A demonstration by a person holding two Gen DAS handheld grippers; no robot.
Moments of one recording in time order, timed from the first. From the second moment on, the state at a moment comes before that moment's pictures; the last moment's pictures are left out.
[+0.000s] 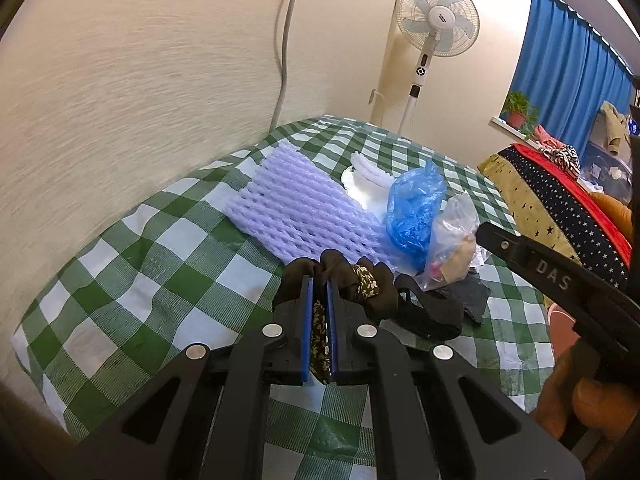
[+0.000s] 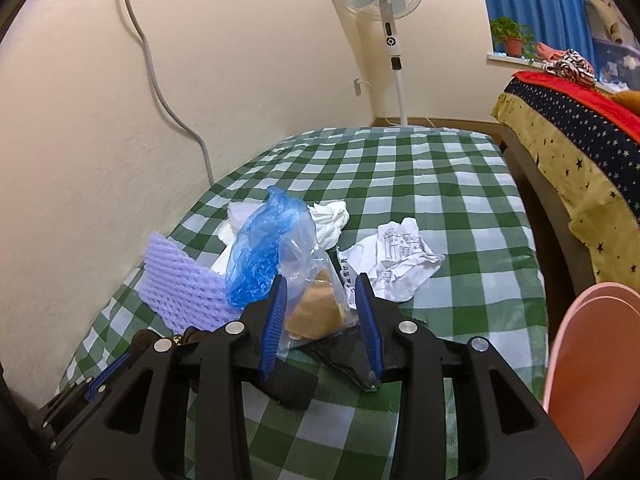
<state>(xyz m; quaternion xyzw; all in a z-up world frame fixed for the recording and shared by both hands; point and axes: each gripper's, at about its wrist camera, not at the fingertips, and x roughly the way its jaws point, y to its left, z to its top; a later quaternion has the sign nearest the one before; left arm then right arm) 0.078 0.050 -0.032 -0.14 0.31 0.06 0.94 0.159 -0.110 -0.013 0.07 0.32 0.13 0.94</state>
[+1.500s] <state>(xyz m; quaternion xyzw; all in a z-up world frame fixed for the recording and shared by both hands) 0.046 0.022 0.007 -0.11 0.28 0.00 0.95 0.072 -0.172 0.066 0.09 0.29 0.11 0.95</state>
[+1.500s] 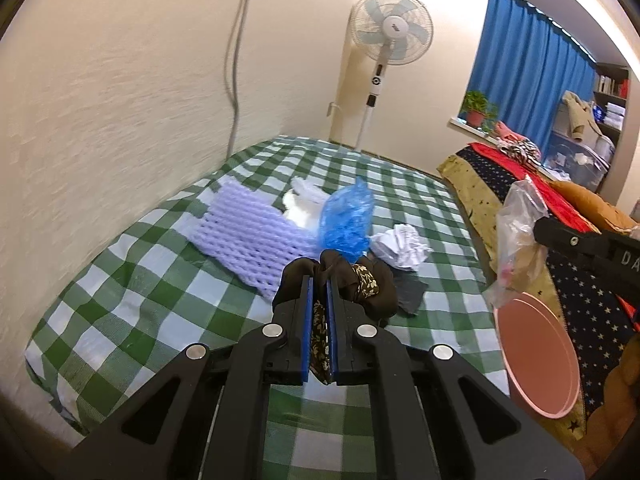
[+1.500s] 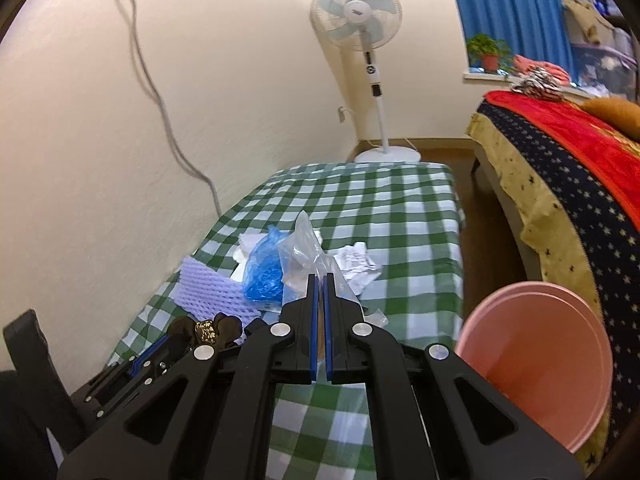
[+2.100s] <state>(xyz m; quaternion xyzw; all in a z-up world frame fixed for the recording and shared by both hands) 0.035 -0.012 0.017 -0.09 0.28 -0.05 0.96 0.022 -0.224 0.093 0.07 0.28 0.06 0.95</state>
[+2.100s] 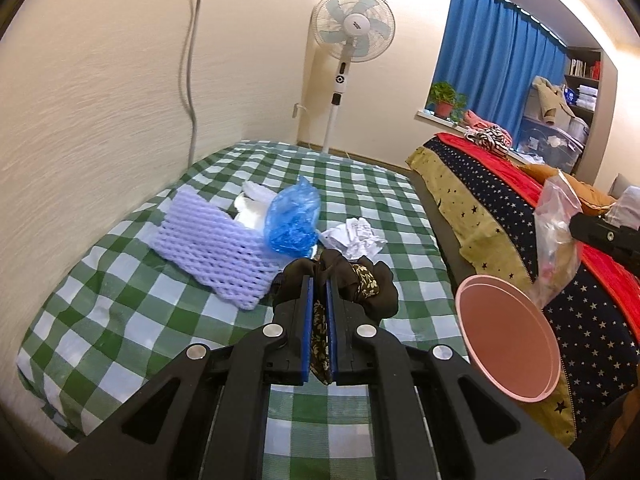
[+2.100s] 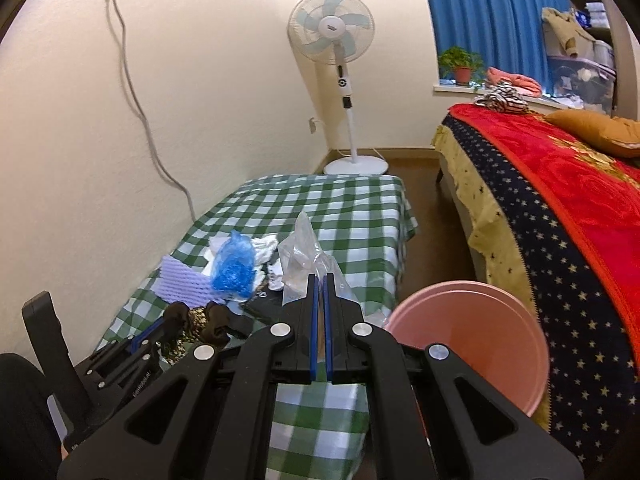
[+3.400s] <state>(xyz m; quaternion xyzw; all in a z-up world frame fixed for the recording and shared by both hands) 0.053 -0.084 0.003 -0.06 0.28 -0.13 0.95 0.020 -0.291 0.056 0.09 0.26 -0.07 0.96</state>
